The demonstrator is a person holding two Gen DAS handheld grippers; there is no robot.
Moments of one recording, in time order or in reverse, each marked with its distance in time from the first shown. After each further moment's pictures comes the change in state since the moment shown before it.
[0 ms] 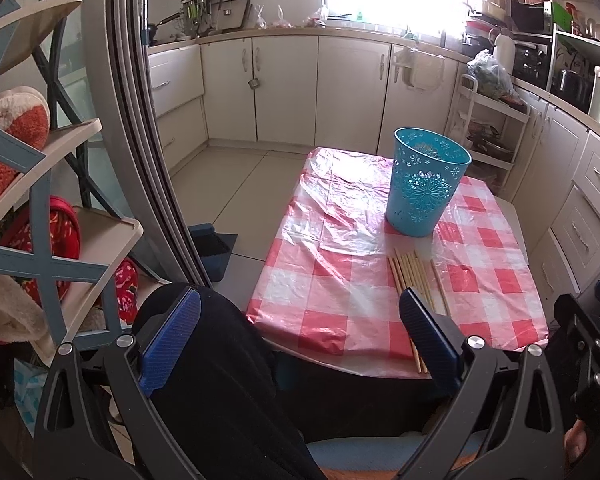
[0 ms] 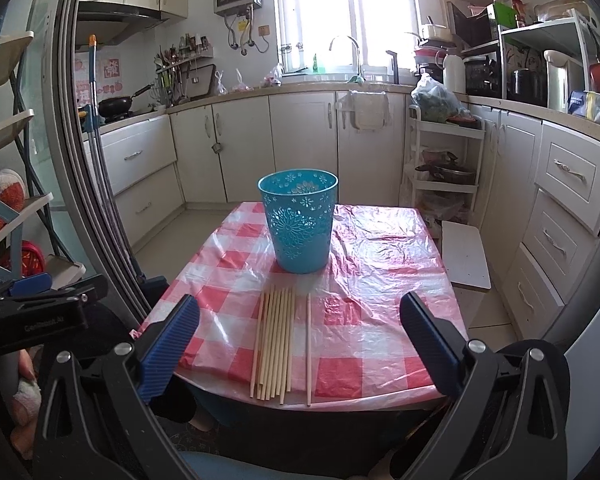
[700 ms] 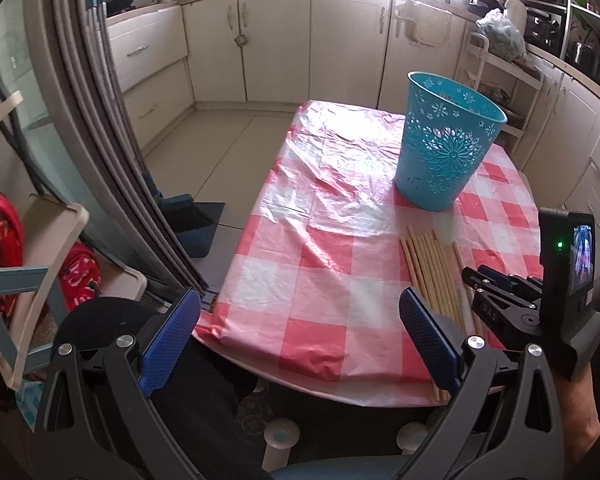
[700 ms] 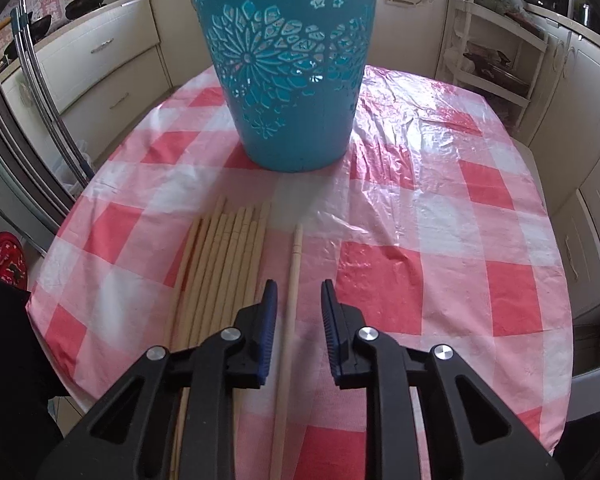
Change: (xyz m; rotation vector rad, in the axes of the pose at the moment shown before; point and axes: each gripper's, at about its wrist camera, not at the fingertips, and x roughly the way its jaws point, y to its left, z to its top) left arm 0.108 -0.028 0.014 0.031 0.170 -0.025; right arm 0.216 -0.017 -0.029 -0.058 0.453 0.022
